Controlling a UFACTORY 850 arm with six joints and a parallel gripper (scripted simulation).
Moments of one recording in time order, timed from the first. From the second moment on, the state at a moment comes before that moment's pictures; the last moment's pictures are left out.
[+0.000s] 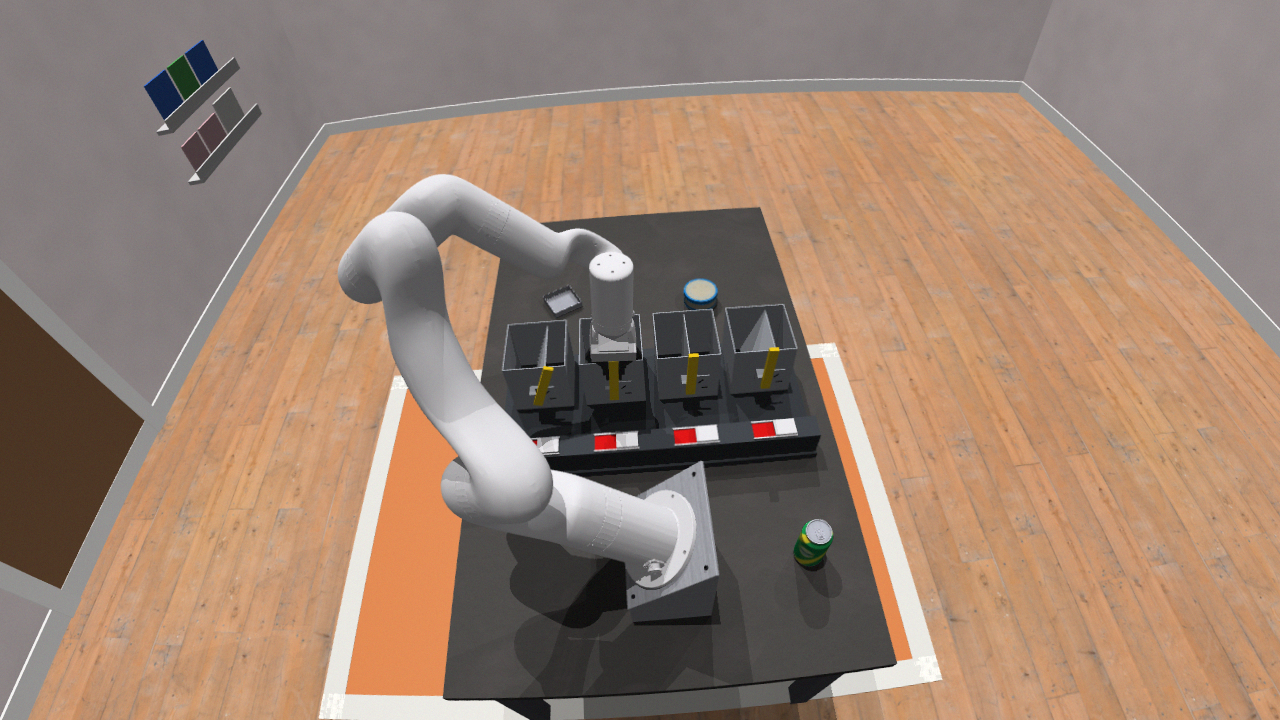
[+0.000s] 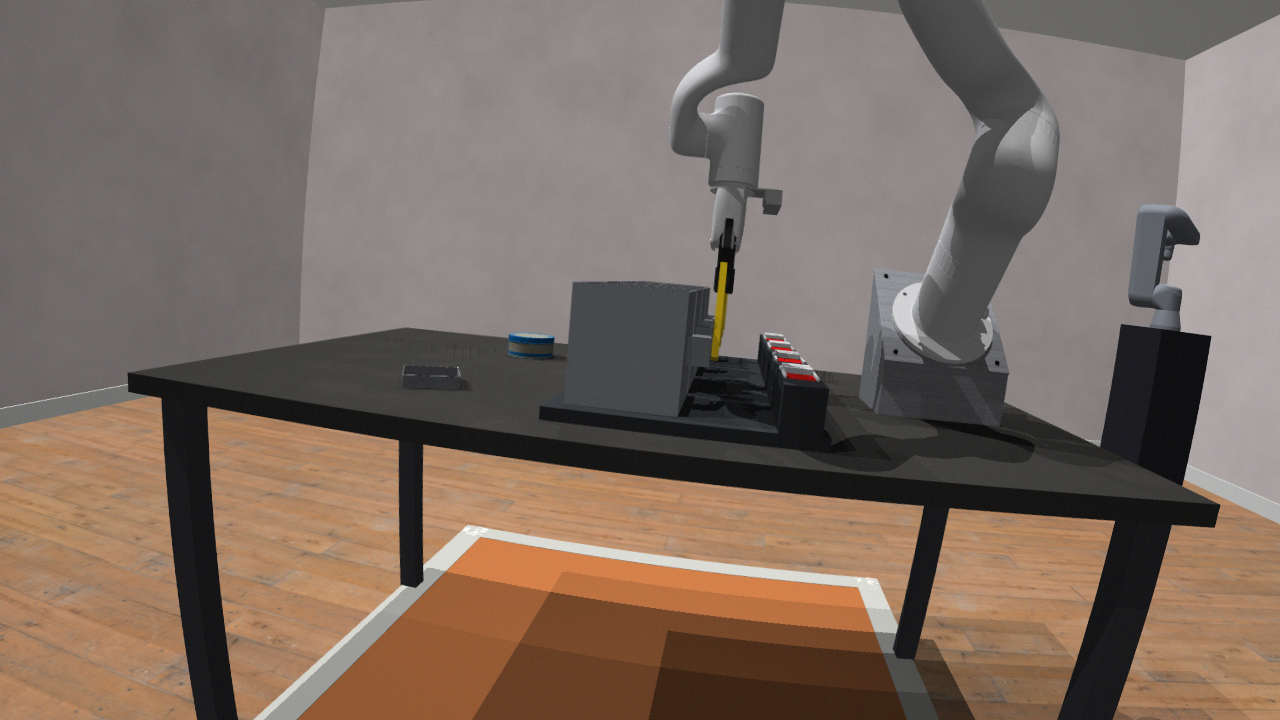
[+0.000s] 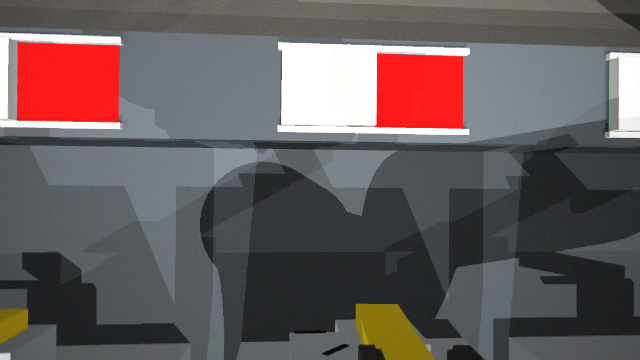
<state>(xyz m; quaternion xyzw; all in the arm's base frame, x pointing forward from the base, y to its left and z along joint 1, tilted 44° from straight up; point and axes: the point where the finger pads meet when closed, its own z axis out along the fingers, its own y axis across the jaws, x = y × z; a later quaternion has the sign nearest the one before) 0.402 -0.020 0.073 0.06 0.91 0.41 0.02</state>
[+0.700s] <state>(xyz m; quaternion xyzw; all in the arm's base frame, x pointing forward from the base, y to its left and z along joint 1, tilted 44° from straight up) 0.402 -0.017 0.076 0.06 0.92 0.39 0.02</state>
